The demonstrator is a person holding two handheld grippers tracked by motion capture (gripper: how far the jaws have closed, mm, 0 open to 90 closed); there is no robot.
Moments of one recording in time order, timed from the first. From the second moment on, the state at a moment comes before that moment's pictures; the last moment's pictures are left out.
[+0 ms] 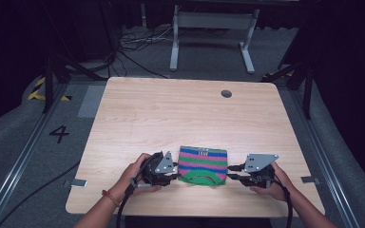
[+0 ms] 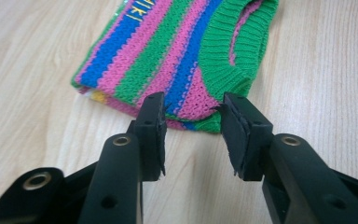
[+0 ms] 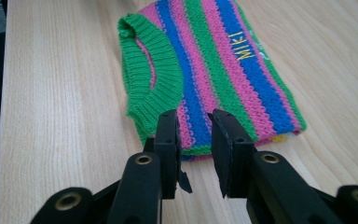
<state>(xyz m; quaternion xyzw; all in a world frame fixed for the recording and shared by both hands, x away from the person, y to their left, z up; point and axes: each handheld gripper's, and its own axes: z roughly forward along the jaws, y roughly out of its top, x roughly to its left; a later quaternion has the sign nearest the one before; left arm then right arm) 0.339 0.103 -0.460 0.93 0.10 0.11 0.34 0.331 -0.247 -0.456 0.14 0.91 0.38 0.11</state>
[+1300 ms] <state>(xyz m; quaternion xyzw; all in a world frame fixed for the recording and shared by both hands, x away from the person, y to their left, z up) 0.321 0.213 -0.468 0.91 0.22 0.14 0.32 0.314 -0.342 -0.458 0.26 0.88 0.36 0.18</state>
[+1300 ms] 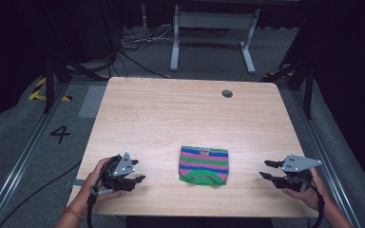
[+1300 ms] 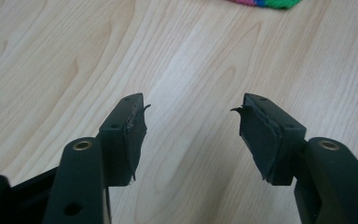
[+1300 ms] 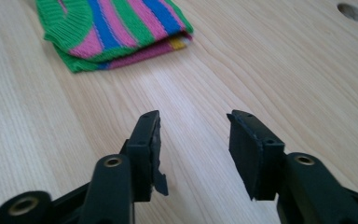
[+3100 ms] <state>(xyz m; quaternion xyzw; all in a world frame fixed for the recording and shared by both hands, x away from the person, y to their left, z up) 0.306 0.287 -0.501 0.86 0.36 0.12 0.34 0.289 -0.417 -0.505 0.41 0.82 0.36 0.16</state>
